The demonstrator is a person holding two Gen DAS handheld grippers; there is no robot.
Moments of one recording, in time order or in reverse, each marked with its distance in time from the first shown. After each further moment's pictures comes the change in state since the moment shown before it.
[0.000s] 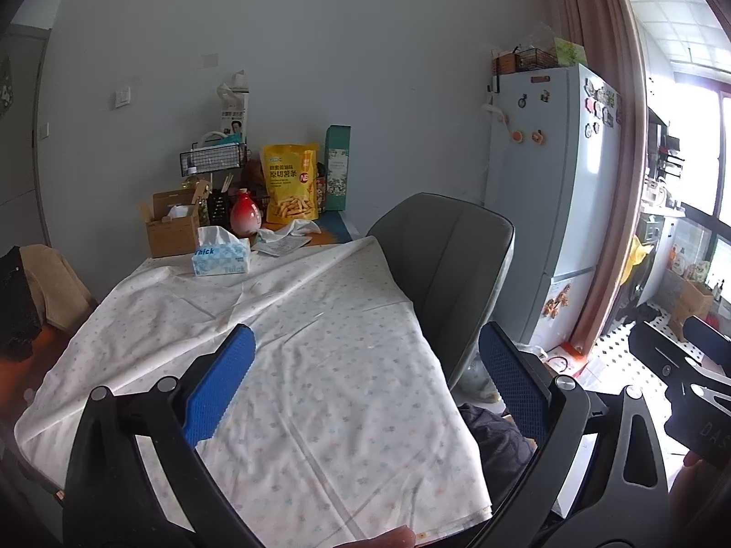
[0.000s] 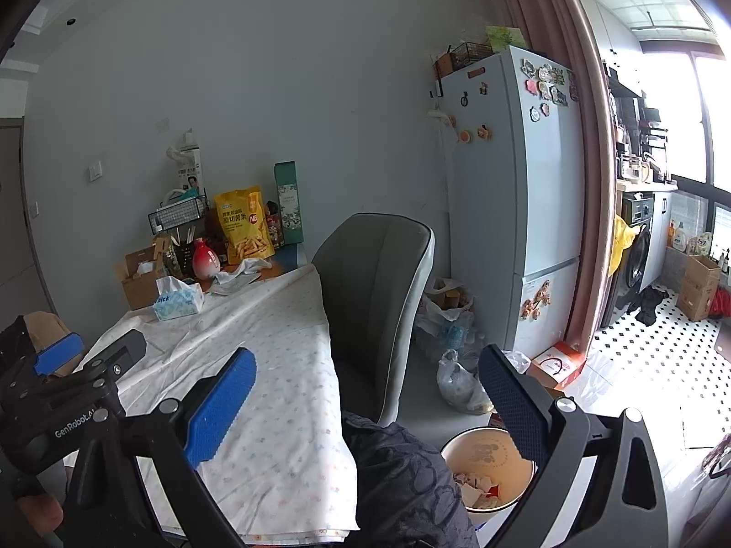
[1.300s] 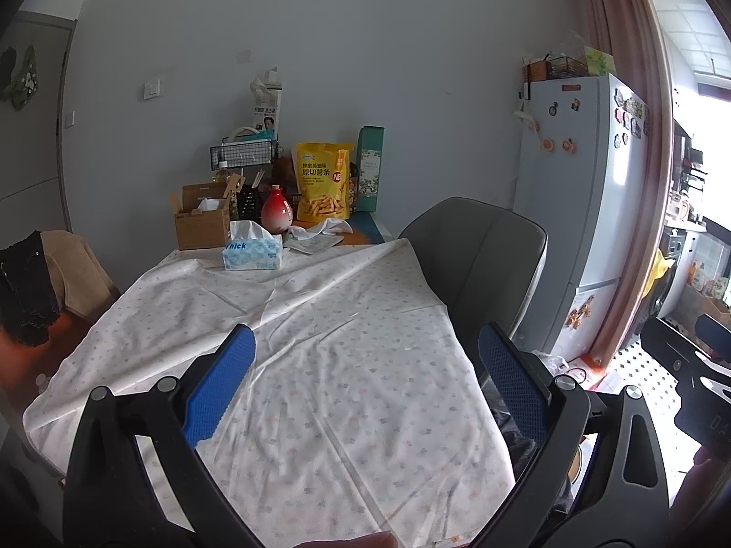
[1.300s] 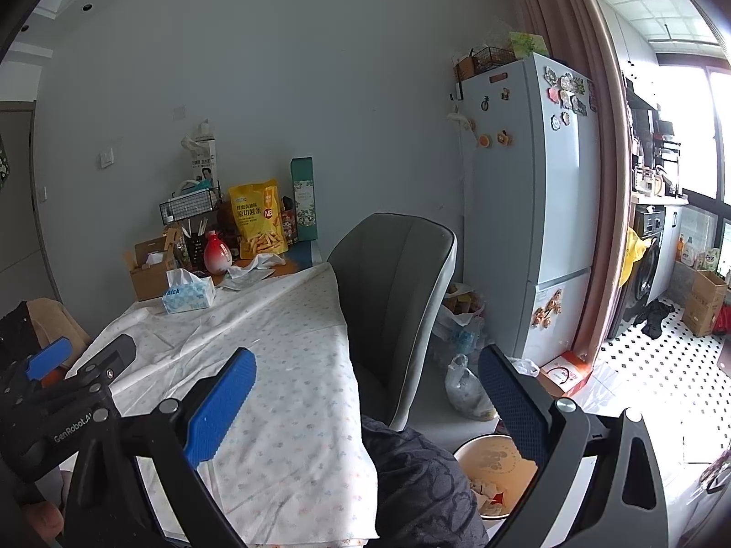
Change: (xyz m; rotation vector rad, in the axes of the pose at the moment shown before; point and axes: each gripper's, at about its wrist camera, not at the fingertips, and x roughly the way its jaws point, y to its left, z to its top) left arm 0.002 0.027 -0.003 -0.041 -0.008 0.071; right arm 0.013 0.029 -0.001 -0.045 -0.002 0.021
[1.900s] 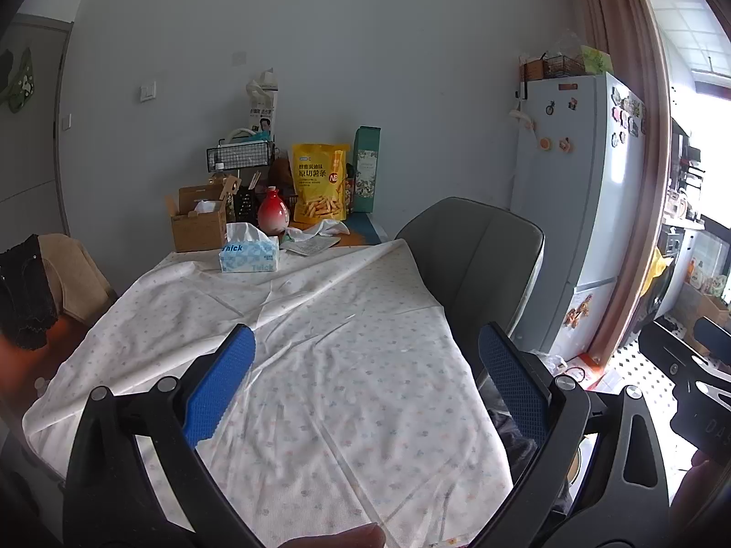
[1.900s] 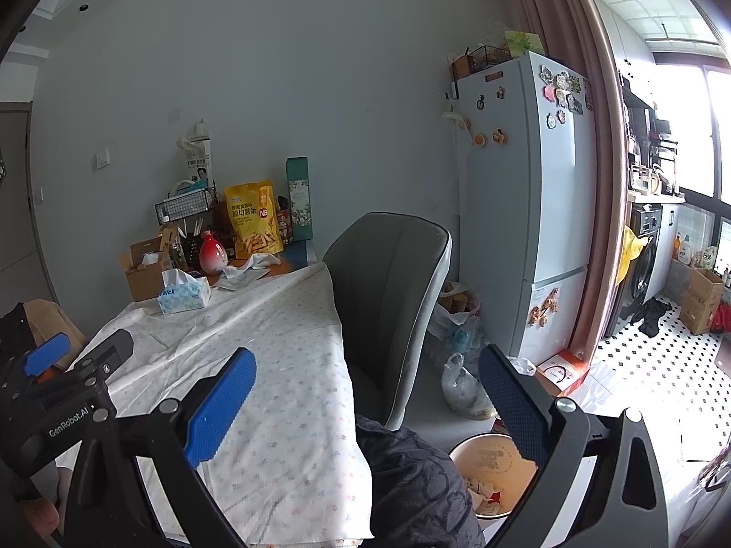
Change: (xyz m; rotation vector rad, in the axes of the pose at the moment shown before) left arm 0.002 -0.004 0.002 0.005 0.002 -0.005; right arm 0.002 -0.005 0.002 0.004 0.002 -0.011
